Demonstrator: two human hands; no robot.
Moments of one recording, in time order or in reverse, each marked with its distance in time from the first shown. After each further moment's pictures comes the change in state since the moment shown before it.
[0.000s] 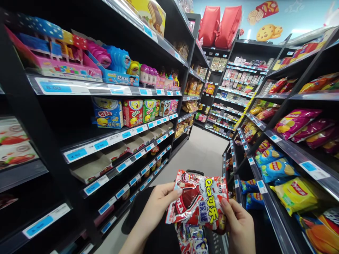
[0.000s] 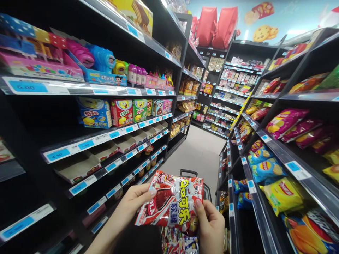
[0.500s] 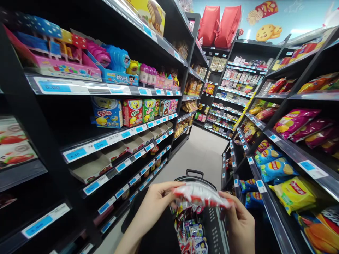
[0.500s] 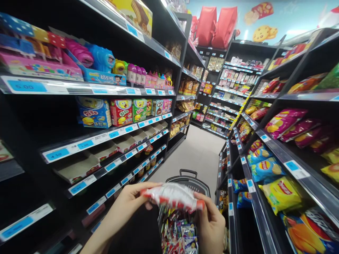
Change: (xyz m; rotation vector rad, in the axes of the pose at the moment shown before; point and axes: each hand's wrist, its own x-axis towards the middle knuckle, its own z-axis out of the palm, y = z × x) left_hand -0.003 0.014 -0.005 0.179 0.111 0.007; right_hand -0.002 -0.008 0.001 -0.066 0.064 -0.159
